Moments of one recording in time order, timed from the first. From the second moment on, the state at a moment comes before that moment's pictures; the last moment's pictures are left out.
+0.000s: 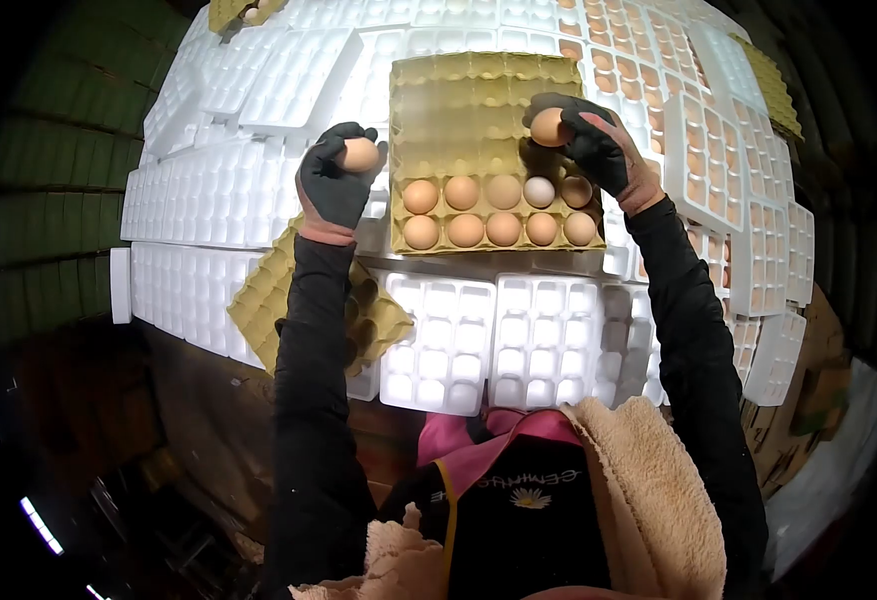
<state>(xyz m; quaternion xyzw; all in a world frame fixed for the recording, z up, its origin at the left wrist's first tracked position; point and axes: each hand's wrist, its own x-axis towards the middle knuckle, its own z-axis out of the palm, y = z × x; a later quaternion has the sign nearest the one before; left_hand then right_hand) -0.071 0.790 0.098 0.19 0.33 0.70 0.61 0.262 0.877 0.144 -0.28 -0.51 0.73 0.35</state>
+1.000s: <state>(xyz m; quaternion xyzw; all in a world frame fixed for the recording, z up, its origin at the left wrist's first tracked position) -0.055 0.713 0.117 0.30 0.35 0.56 0.69 0.257 0.751 0.111 -0.28 -0.42 0.74 0.44</state>
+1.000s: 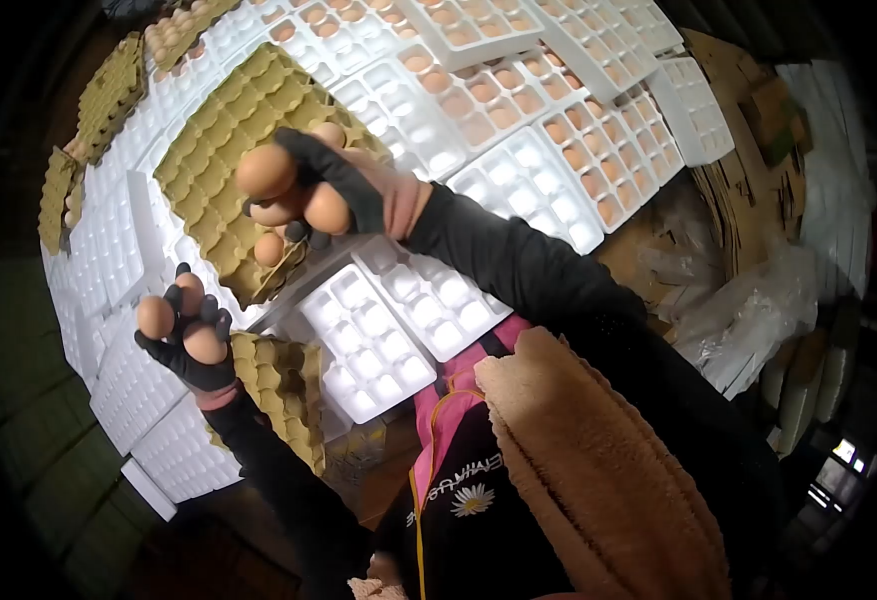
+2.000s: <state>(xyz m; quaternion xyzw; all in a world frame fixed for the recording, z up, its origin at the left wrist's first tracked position) 0.273 0.714 0.087 0.84 0.41 0.33 0.11 0.451 0.722 0.083 -0.51 -0.63 0.24 0.53</state>
